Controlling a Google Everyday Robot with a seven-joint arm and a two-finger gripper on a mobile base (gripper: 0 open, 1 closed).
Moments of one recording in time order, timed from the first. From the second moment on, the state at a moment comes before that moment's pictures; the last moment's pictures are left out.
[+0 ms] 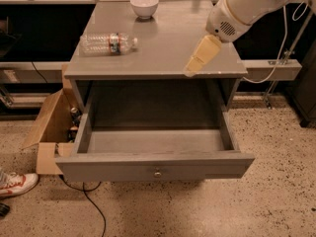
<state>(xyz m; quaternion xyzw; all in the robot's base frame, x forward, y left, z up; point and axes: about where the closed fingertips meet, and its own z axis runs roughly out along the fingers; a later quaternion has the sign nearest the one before) 0.627 -0.106 0.934 -0.55 0.78 0.09 0.29</state>
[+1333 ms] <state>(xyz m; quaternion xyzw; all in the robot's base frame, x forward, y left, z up) 0.751 -0.022 0.923 -0.51 0.77 0.13 0.37</state>
